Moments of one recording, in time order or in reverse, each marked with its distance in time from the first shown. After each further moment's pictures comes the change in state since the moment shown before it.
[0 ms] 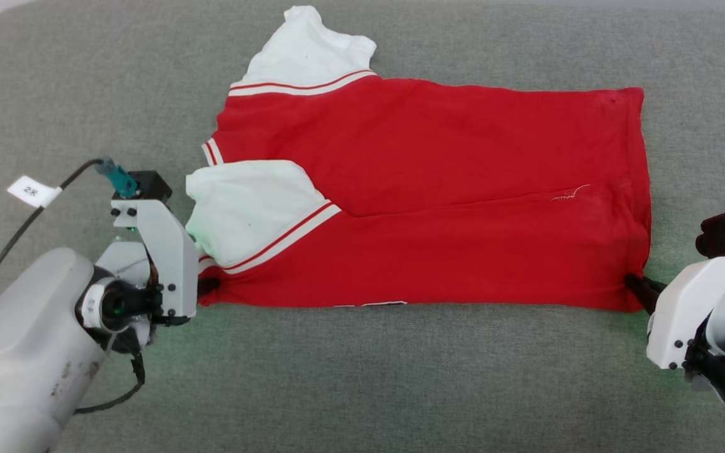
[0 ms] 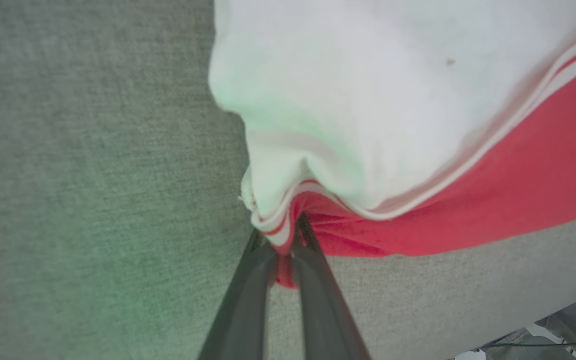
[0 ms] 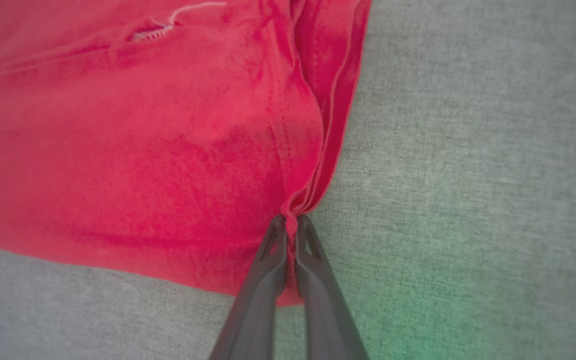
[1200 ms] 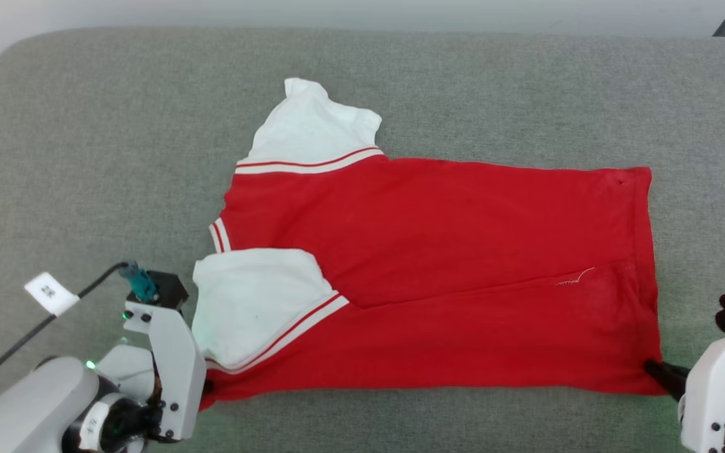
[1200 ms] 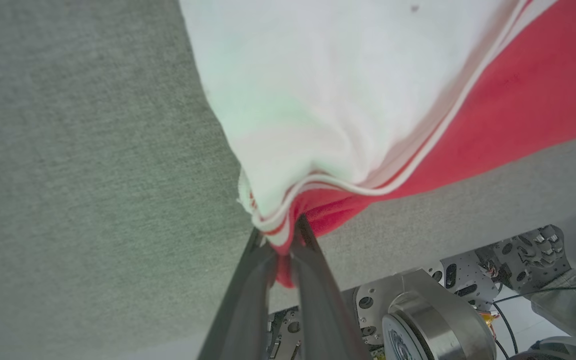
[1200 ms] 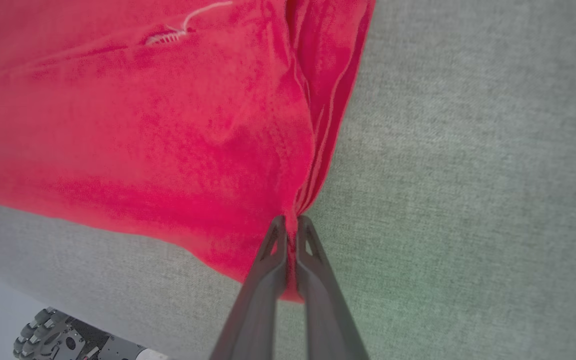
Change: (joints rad) left arm 0.277 0.248 -0.051 -0.520 0.033 0.193 0.021; right arm 0.256 -0.064 -0.049 -0.264 0.117 0.000 0.210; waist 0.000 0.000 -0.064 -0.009
